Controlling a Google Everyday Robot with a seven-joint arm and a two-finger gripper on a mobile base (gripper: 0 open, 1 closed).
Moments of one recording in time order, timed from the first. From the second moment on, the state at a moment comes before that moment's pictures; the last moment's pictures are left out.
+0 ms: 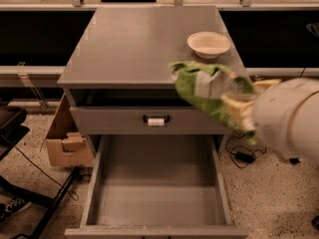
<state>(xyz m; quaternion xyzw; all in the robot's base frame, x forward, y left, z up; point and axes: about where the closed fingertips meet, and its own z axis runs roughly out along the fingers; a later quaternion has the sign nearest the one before) 0.428 -0.146 0.971 -0.27 0.81 -0.01 0.52</state>
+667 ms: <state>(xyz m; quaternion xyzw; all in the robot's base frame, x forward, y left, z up) 0.421 -0.054 0.747 -0.26 0.86 0.15 0.41</state>
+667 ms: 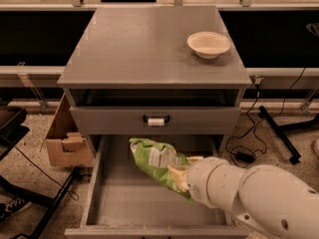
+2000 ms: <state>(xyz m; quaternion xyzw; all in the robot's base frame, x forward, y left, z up) 0.475 -0.035 0.585 -0.15 0.86 0.39 0.31</state>
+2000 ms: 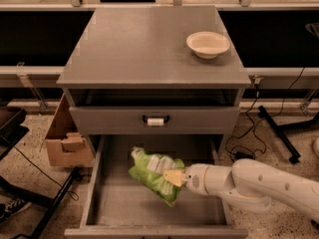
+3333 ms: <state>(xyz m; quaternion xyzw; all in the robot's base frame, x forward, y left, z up) 0.521 -0.056 0.566 -0.16 0.86 0.37 0.30</state>
